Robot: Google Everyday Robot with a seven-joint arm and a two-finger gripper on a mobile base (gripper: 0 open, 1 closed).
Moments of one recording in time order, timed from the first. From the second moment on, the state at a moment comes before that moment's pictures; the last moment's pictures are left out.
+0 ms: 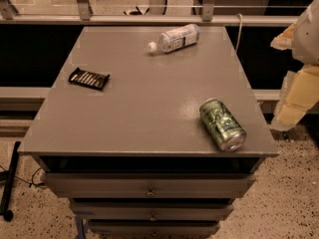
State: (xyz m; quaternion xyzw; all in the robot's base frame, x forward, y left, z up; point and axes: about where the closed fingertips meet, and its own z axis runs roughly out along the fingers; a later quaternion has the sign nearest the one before) arm 0.438 -0.216 0.977 -0.60 0.78 -0.04 0.16
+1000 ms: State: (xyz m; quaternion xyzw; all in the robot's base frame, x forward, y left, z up) arm 0.441 -0.188 0.957 -0.57 0.80 -0.05 0.17
